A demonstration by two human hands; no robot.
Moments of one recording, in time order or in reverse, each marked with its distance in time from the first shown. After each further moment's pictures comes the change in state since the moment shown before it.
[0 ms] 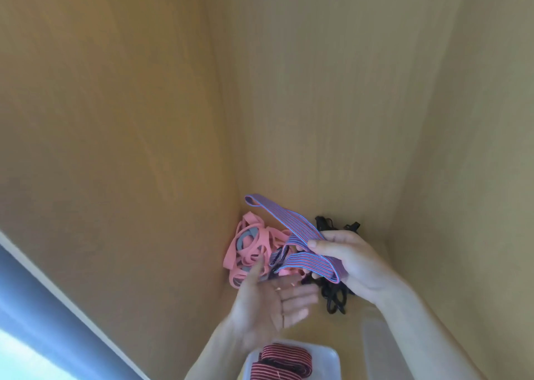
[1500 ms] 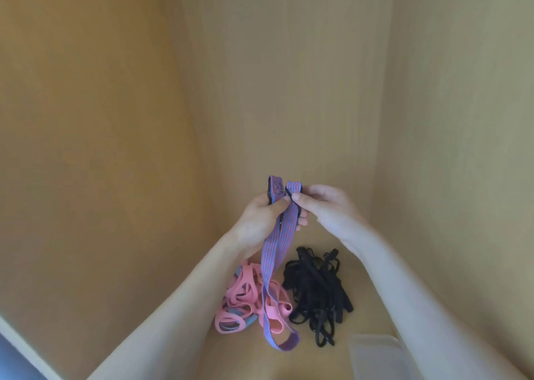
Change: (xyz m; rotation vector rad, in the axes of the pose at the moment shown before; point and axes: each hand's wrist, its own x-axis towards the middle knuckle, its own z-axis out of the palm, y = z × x) left_hand 0.016 0.116 0.136 0.735 -0.089 0.632; right_hand 0.017 -0.095 -0.021 -0.285 0.359 -0.370
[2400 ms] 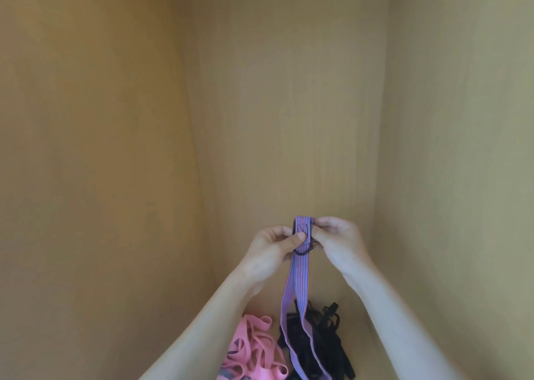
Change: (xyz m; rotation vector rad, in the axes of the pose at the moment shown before) left_hand 0.019 0.021 0.006 0.072 0.041 0.123; right_hand 0.031 -0.015 -0.011 0.115 0.207 -0.002
